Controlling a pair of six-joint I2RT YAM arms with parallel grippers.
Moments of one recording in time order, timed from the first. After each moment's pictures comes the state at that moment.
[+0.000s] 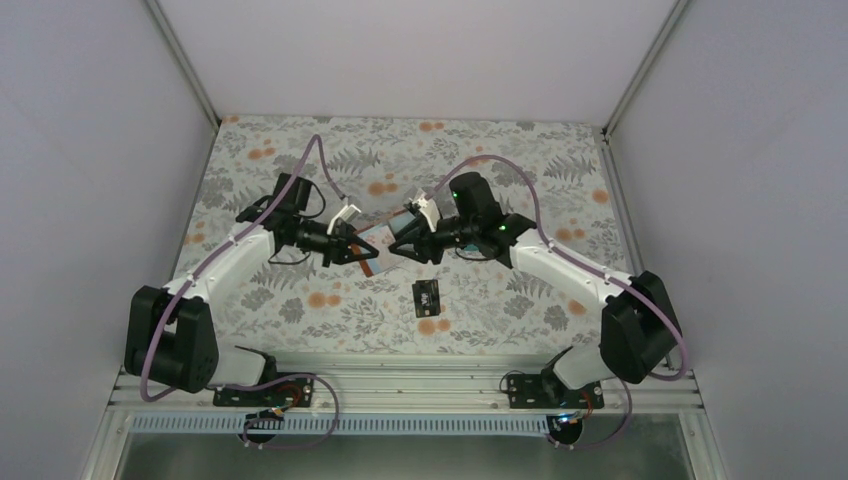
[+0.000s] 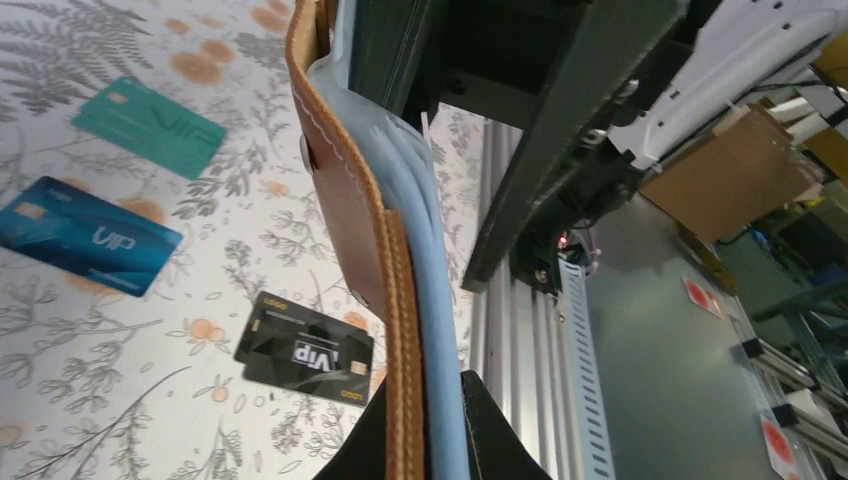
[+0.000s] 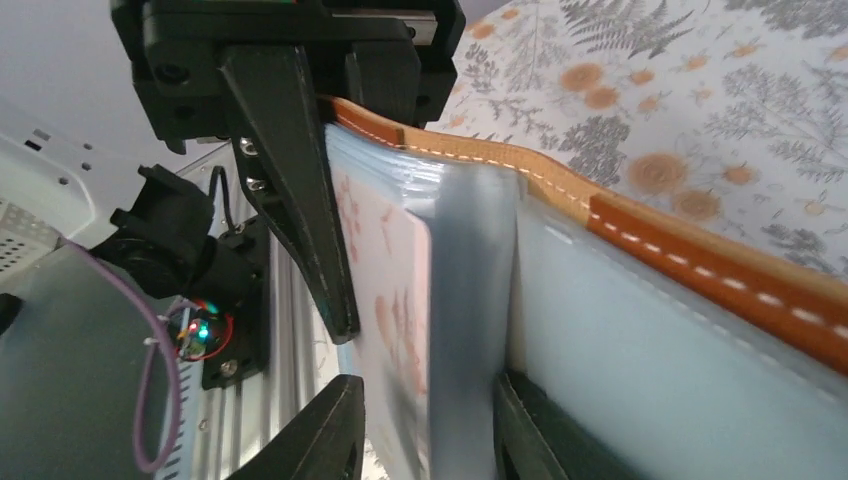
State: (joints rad) left arm -0.26 1.36 0.93 -0.61 1.18 0.40; right arm 0.67 1.46 1.04 -0.20 -0.74 -0.01
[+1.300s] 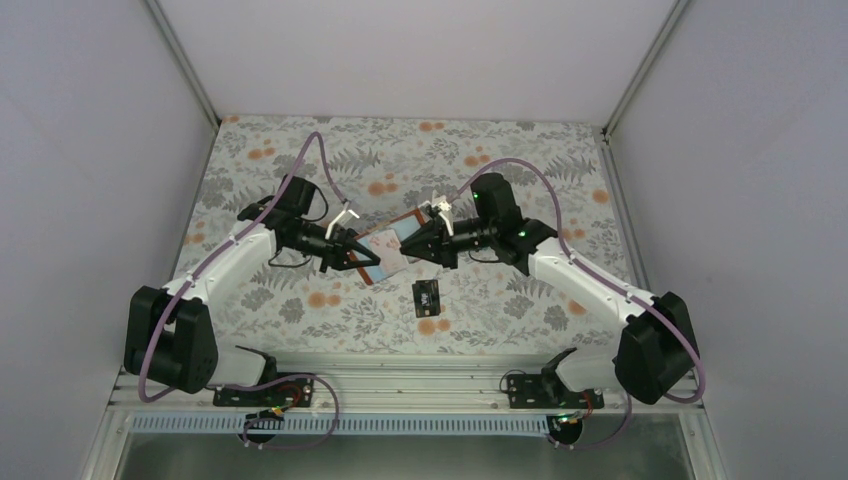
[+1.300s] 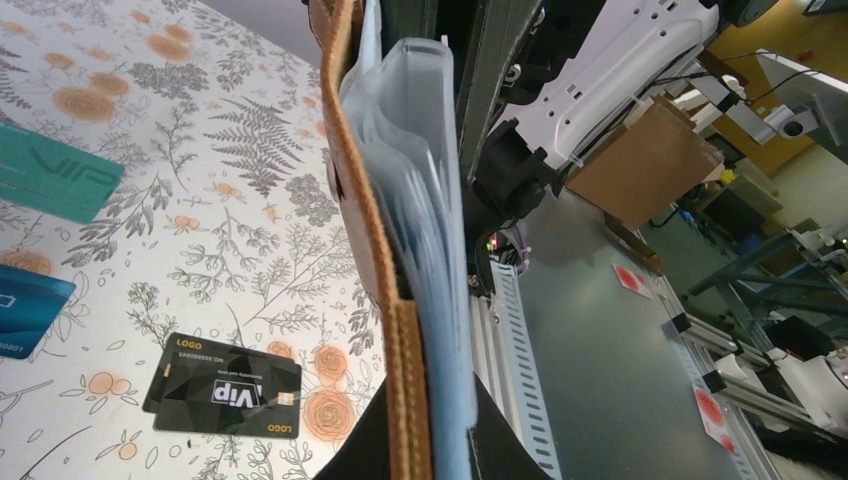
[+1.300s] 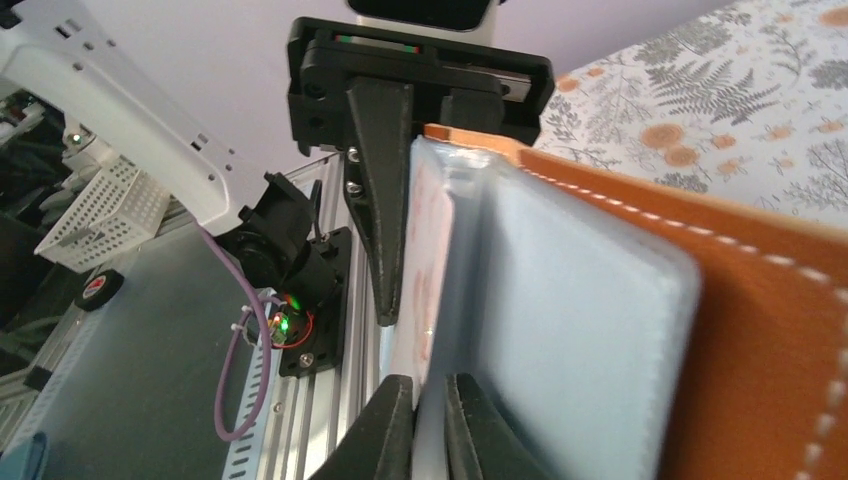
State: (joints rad) left arm -0.29 1.36 0.96 -0.76 1.32 0.56; right arm 0.62 1.34 0.97 -0.18 -0.94 -0.05
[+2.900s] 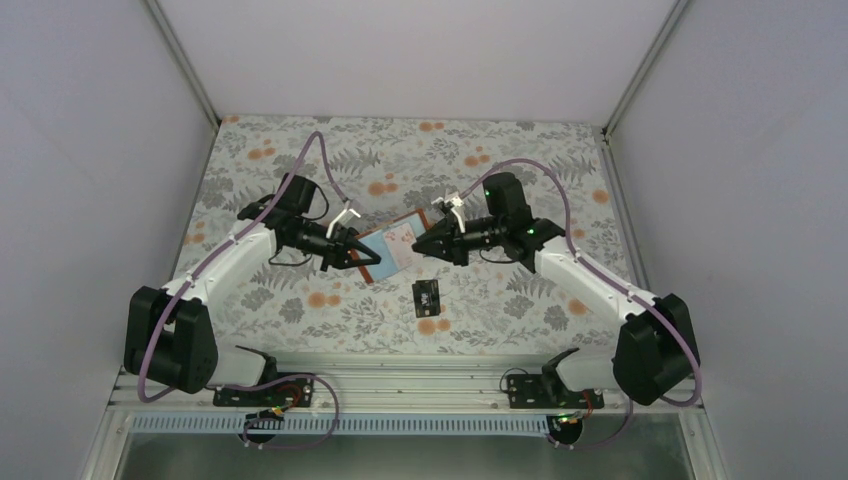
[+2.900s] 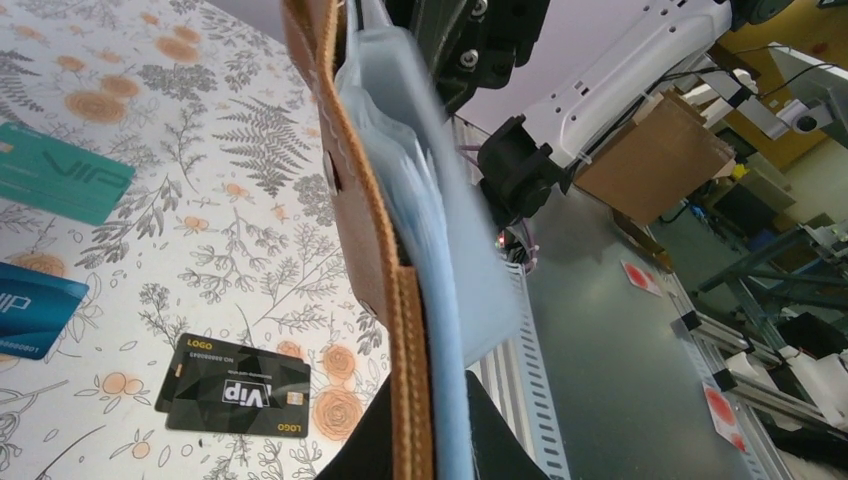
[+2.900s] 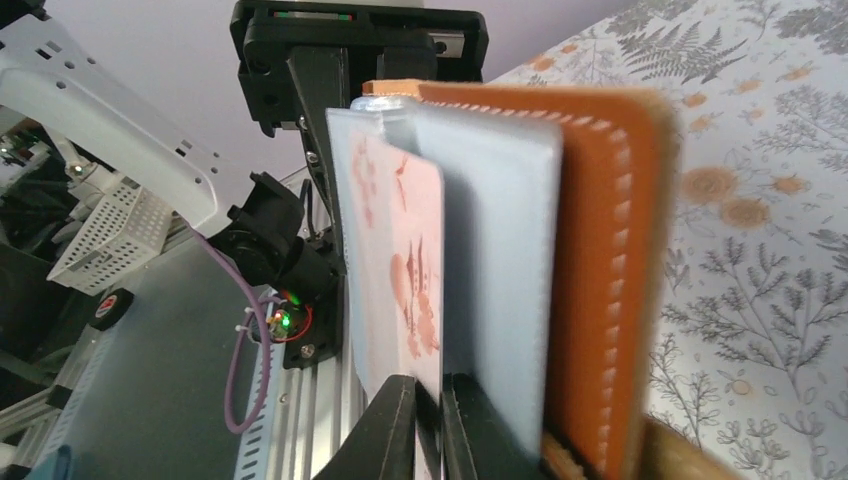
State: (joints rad) left arm -0.29 1.36 0.97 -0.76 1.30 0.56; right arm 0.53 1.32 0.94 -0.22 -1.00 -0.04
